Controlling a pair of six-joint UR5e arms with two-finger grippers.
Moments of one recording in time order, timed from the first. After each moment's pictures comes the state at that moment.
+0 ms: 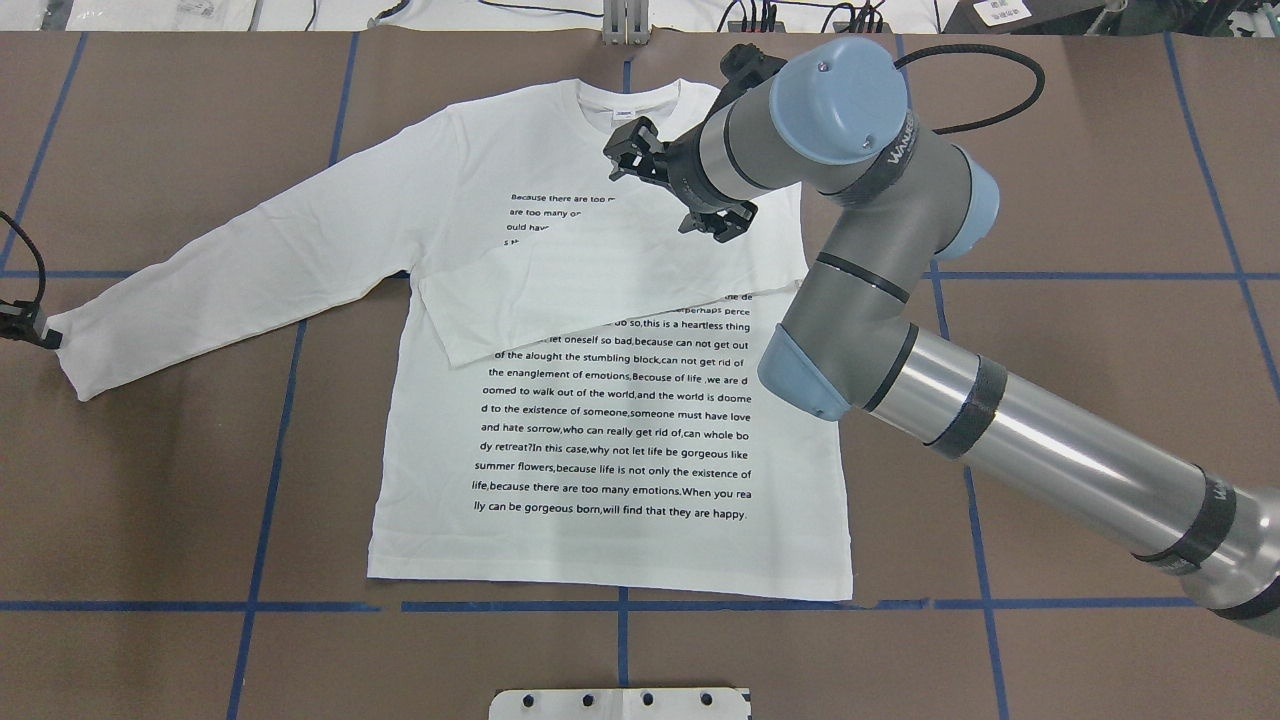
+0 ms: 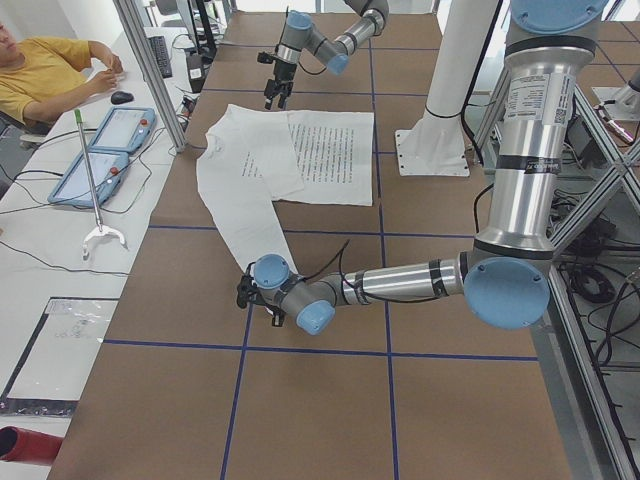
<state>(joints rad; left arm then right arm) -1.15 -1.64 -1.25 -2.40 -2.37 -0.62 0.71 -0.82 1.48 -1.02 1.89 1.72</state>
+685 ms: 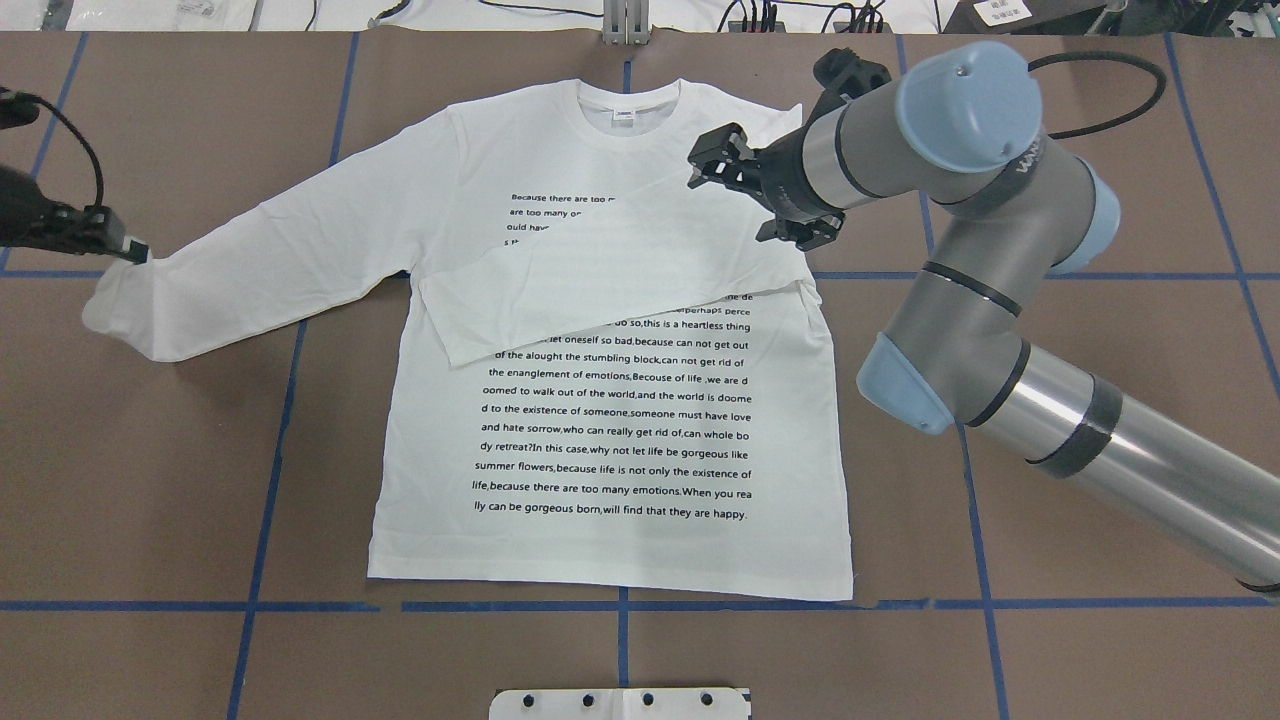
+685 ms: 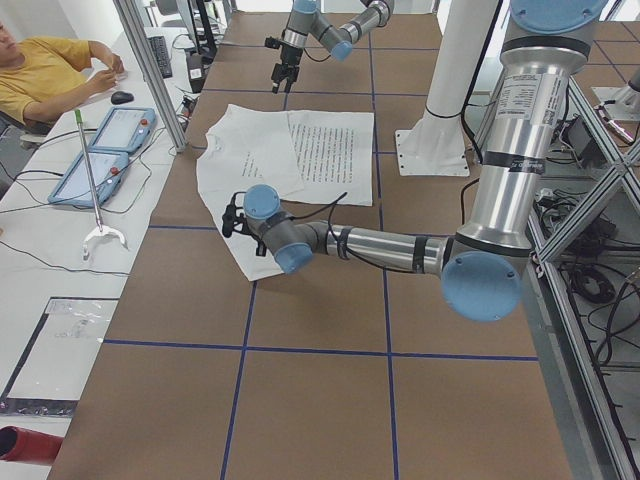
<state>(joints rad) -1.14 -1.81 -1.50 -2.38 -2.42 -1.01 0.79 -1.04 1.65 -1.03 1.97 1.65</state>
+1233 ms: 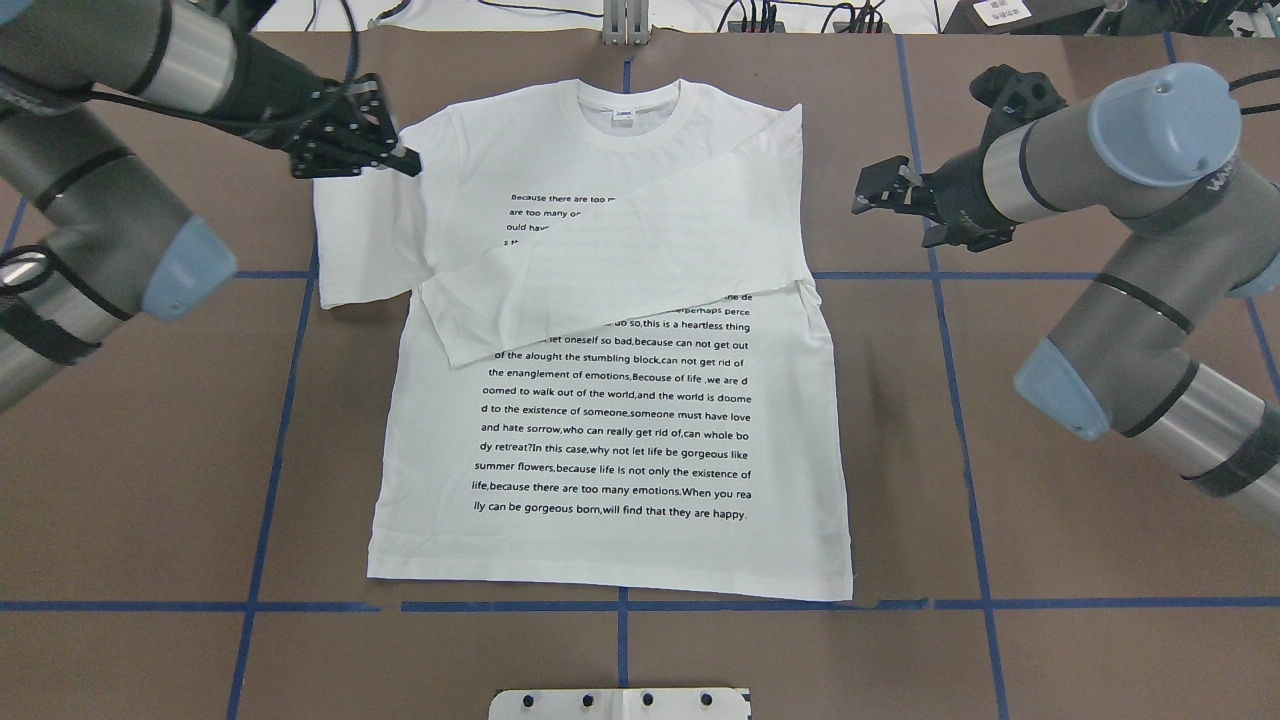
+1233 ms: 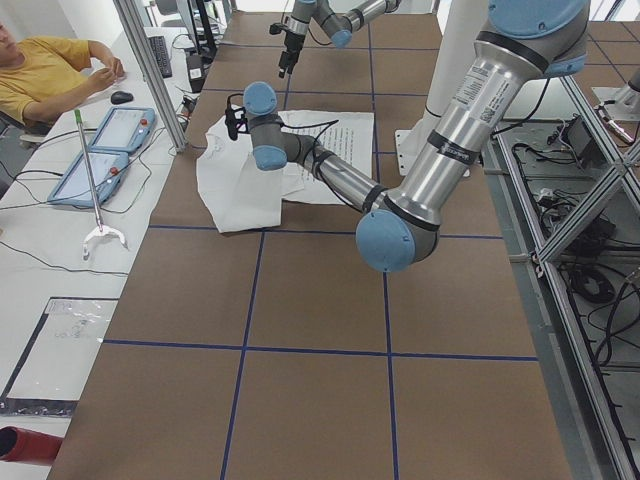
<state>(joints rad) -0.94 -2.15 -1.55 -2.38 -2.31 -1.61 0.88 -1.26 1.71 -1.02 1.99 1.36</state>
